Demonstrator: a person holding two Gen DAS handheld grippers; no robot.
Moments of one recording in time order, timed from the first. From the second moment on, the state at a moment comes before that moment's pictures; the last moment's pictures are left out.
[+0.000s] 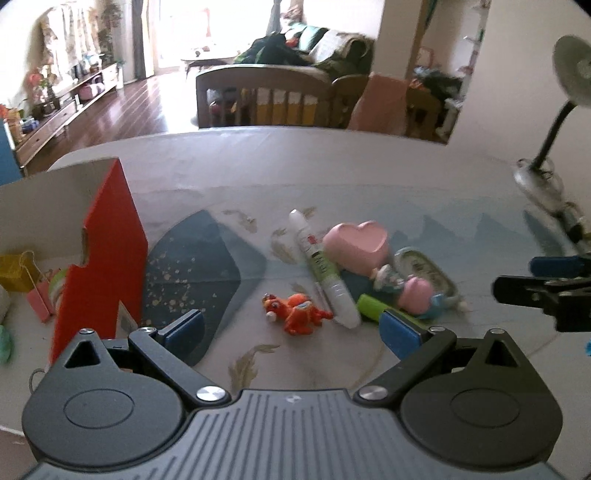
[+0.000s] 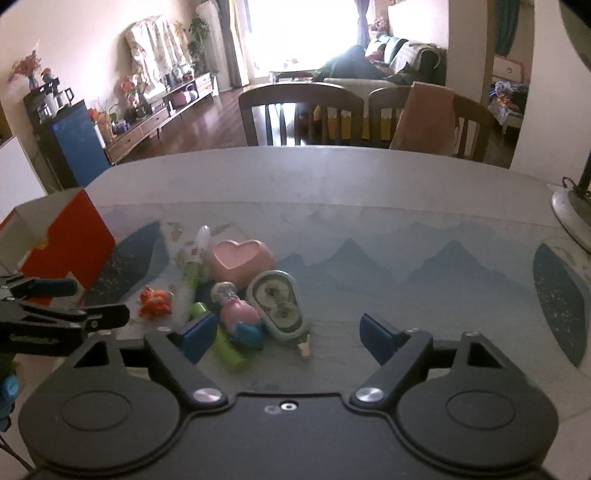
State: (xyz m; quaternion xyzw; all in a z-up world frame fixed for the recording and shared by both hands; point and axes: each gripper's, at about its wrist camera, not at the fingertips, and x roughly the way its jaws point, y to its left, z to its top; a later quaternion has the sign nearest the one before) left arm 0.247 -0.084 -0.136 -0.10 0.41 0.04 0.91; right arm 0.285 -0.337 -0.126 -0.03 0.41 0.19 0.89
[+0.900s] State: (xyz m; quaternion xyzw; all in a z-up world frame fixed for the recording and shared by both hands) left arm 0.290 -0.079 -0.188 -0.10 0.43 0.09 0.89; right arm 0.346 -0.323 -0.177 -0.05 0.45 0.23 0.86
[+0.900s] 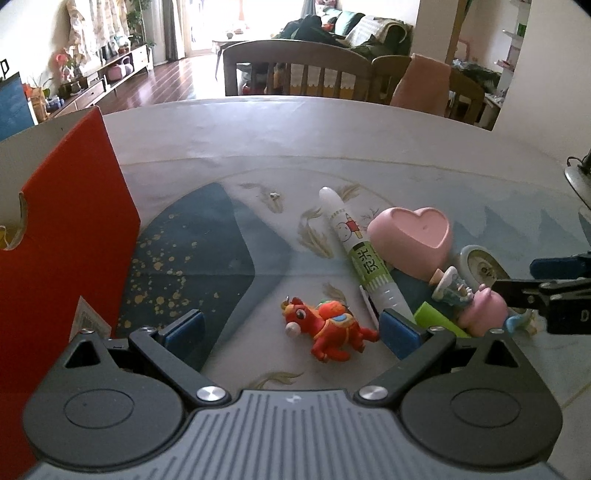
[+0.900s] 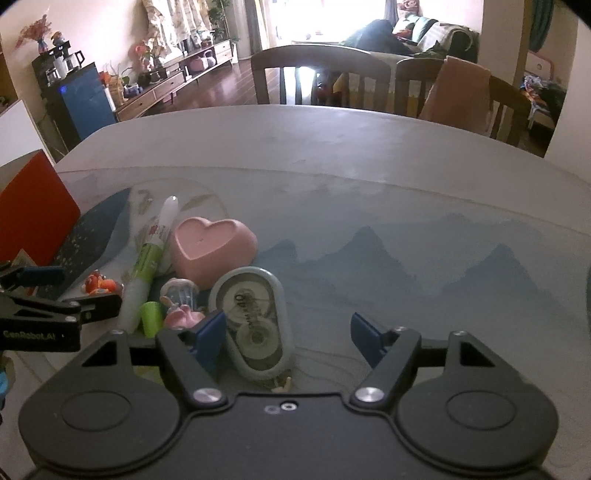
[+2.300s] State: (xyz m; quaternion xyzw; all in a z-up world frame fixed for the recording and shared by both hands) left arm 0.262 -0.084 -0.155 -0.10 0.40 0.04 0.91; right arm 0.287 -0.319 -0.134 -0.07 0.40 0.22 0.89
